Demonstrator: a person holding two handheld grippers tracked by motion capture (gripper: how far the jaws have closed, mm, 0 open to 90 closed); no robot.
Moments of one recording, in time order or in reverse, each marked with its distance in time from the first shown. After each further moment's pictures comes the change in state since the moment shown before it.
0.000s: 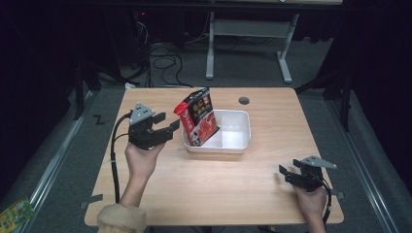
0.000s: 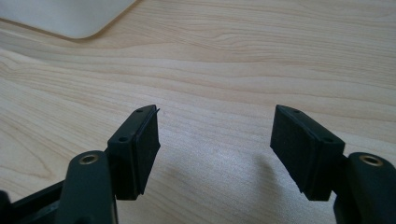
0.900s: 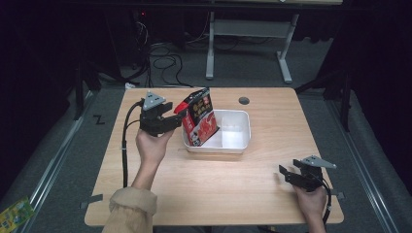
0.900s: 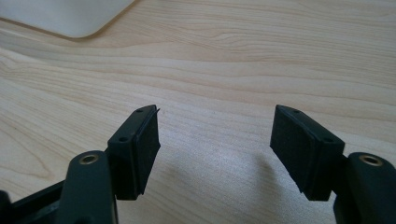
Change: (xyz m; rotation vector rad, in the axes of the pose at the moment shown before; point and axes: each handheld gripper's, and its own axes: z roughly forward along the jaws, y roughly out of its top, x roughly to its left) left arm 0.000 0.020 0.037 0.004 0.035 0.015; right arm 0.000 0.000 0.001 0.002 -0.001 -0.007
